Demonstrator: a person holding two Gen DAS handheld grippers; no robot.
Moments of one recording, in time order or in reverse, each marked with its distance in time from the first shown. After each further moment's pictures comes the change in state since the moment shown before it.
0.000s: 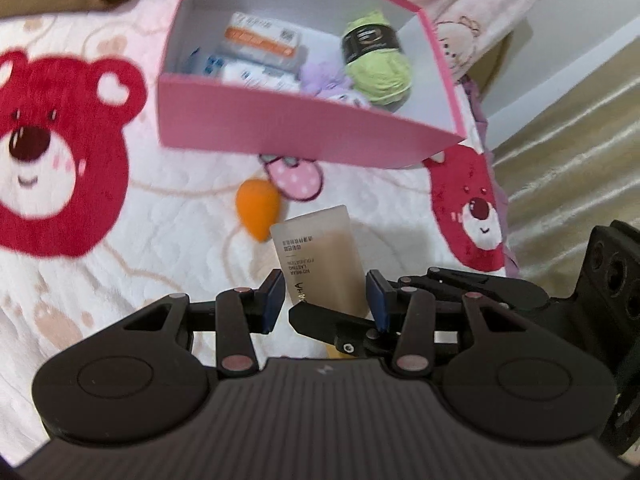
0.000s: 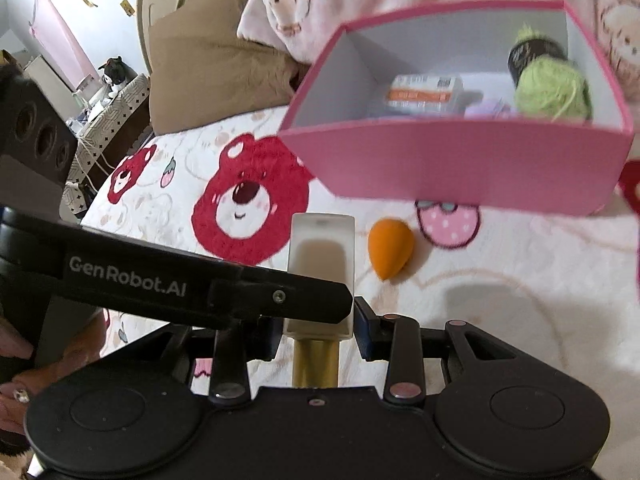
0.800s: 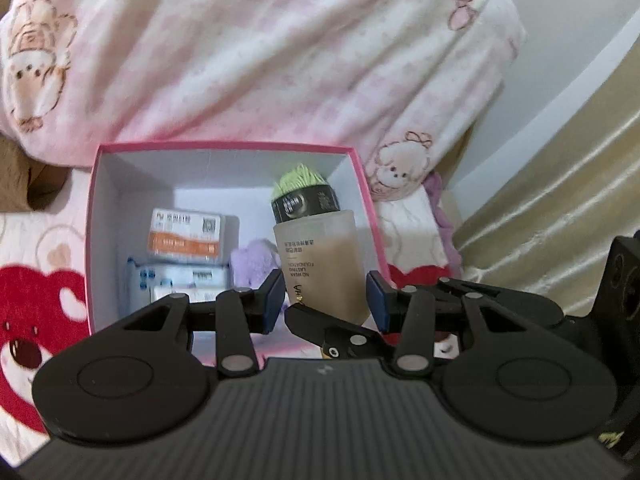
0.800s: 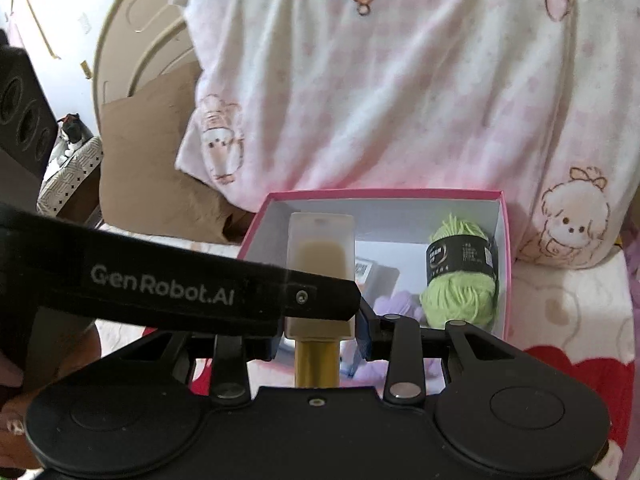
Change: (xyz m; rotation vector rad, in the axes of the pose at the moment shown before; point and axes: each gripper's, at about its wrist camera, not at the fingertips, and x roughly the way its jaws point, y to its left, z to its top) left arm -0.003 -0.083 0.161 0.116 -0.114 0.024; right arm -0.038 -0.052 0.159 0.007 -0.122 -0.140
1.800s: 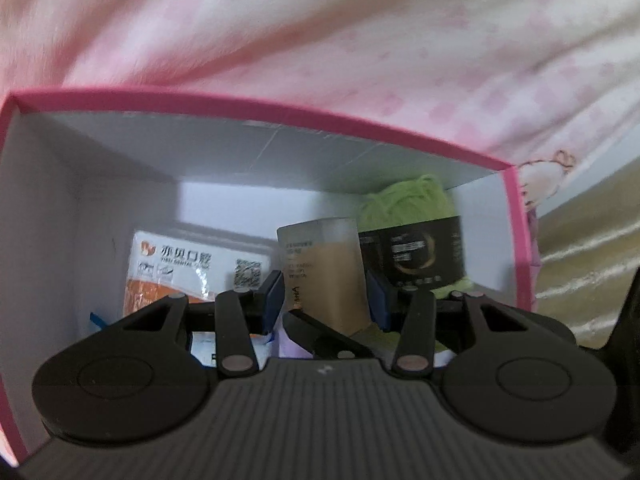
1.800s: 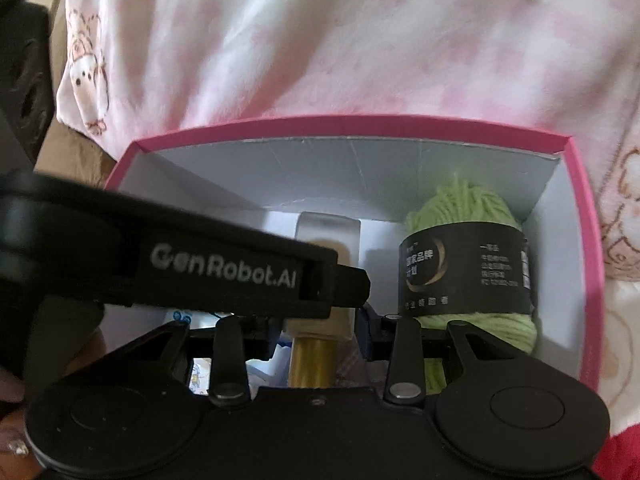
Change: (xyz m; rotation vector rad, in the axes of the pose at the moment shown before) left arm 0.159 0.092 0.038 -0.160 0.127 0.002; right arm 0.162 -0.046 0.004 -0.037 0.164 -0.112
